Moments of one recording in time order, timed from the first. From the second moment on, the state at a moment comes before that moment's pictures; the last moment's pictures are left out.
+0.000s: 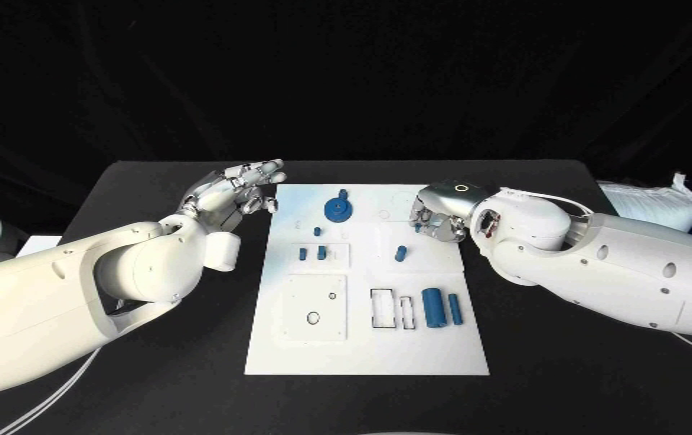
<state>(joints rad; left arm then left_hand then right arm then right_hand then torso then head) 1.19 -0.94 -0.06 1.62 0.23 -0.23 0.40 1.34 -0.10 0.42 0.05 0.13 1.04 0.17 0.13 0.07 1.13 0.09 0.27 0.11 1.29 0.01 1.19 0.71 0.17 1.23 0.11 0.64 0.75 1.15 -0.89 -0.01 1.56 -1.78 -0.17 -0.23 1.50 -0.07 0.45 0.11 0.05 1.17 0.11 0.07 0.09 1.25 0.05 0.06 0.07 1.46 -0.03 1.45 1.31 0.05 1.47 0.07 1.44 1.31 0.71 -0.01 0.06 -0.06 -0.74</state>
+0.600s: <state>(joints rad) 1.19 -0.94 -0.06 1.62 0.22 -0.23 0.39 1.35 -0.10 0.43 0.04 0.13 1.04 0.17 0.13 0.07 1.11 0.10 0.28 0.11 1.29 0.01 1.19 0.70 0.17 1.23 0.11 0.64 0.75 1.15 -0.92 0.01 1.62 -1.76 -0.22 -0.24 1.48 -0.08 0.45 0.11 0.05 1.18 0.11 0.07 0.09 1.26 0.05 0.06 0.07 1.46 -0.03 1.45 1.31 0.05 1.47 0.07 1.44 1.31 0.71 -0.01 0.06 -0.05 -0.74</state>
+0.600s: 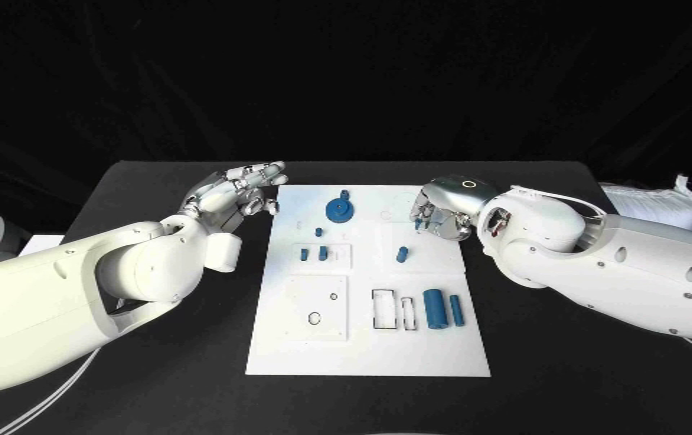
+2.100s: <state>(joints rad) 1.19 -0.93 -0.06 1.62 0.22 -0.23 0.38 1.35 -0.10 0.43 0.04 0.13 1.03 0.17 0.13 0.07 1.11 0.10 0.29 0.11 1.29 0.01 1.19 0.69 0.17 1.23 0.11 0.64 0.75 1.03 -0.74 0.00 1.76 -1.77 -0.22 -0.22 1.47 -0.09 0.47 0.09 0.05 1.18 0.11 0.07 0.10 1.26 0.05 0.06 0.07 1.47 -0.03 1.45 1.31 0.05 1.47 0.07 1.44 1.31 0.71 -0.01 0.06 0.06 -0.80</state>
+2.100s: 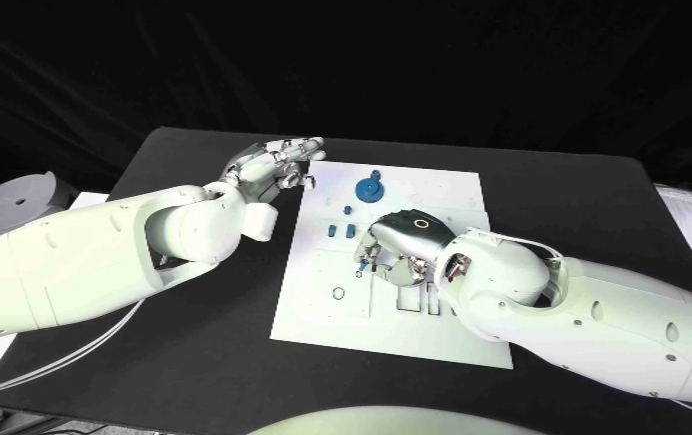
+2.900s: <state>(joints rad) 1.19 -0.93 -0.06 1.62 0.21 -0.23 0.38 1.35 -0.10 0.43 0.04 0.13 1.03 0.17 0.13 0.07 1.10 0.10 0.29 0.11 1.29 0.01 1.19 0.69 0.17 1.23 0.11 0.64 0.75 1.02 -0.71 -0.01 1.72 -1.79 -0.19 -0.22 1.46 -0.09 0.47 0.09 0.04 1.18 0.12 0.07 0.09 1.26 0.05 0.06 0.07 1.47 -0.03 1.45 1.31 0.05 1.47 0.07 1.44 1.31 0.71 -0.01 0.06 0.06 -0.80</state>
